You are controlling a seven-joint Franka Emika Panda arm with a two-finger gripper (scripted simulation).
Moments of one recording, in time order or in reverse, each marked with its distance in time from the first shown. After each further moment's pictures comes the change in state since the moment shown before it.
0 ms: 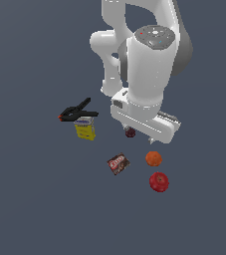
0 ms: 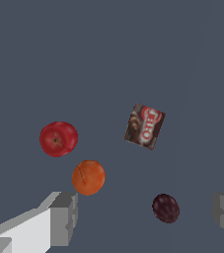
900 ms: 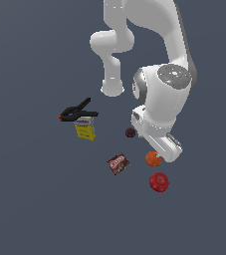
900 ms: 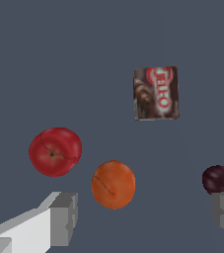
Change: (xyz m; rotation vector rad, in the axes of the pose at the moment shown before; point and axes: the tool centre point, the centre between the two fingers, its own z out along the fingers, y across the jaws) arm -0.027 -0.040 0.071 -0.022 0.002 0.384
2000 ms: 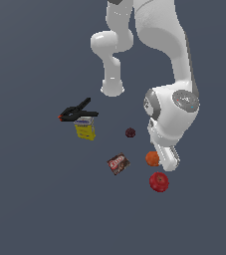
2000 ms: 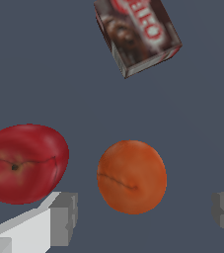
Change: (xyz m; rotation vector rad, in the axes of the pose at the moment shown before) arm -0.045 -0.017 0.074 -0.017 0.029 0.395
